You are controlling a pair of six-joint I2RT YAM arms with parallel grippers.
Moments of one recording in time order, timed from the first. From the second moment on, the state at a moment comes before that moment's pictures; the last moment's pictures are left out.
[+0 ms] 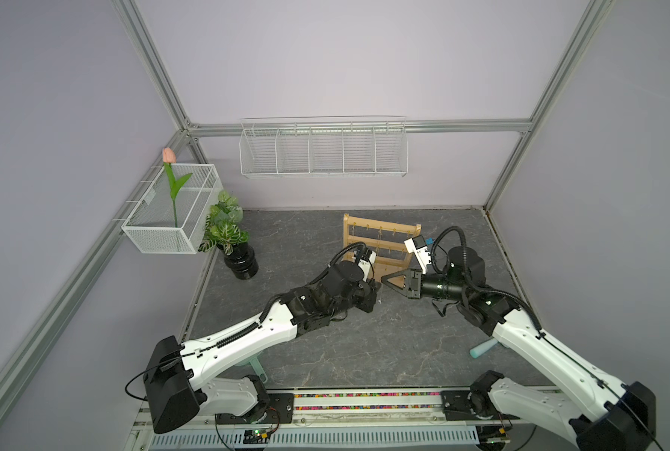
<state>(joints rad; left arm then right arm) -1.03 1.29 1.06 -0.31 -0.10 -0.43 0.57 1.04 0.84 -0.11 -0.71 0.75</state>
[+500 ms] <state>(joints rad) -1.04 1.29 1.06 -0.26 -0.14 -0.41 0.59 1.05 0.83 -0.07 -0.71 0.79</state>
